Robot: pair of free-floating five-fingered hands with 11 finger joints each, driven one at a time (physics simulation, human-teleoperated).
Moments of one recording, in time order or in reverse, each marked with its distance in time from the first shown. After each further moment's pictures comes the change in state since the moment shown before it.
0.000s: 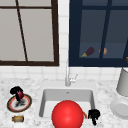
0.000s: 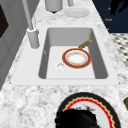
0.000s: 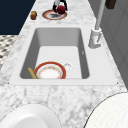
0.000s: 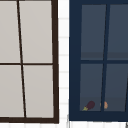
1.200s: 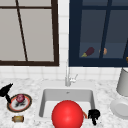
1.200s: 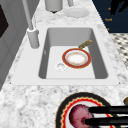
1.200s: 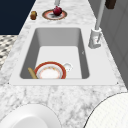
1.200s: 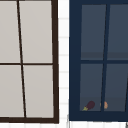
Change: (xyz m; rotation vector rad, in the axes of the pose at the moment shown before) left hand 0.157 0.071 -0.001 -0.004 -0.013 -0.200; right hand 0.000 0.000 0.000 0.000 0.000 0.000
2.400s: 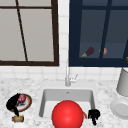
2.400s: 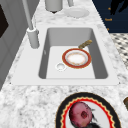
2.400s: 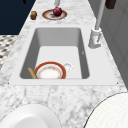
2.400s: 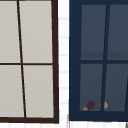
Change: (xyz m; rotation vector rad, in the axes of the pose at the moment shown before) left hand 0.134 -0.041 -0.097 -0.025 0.005 -0.017; right hand 0.000 0.000 0.000 0.000 0.000 0.000
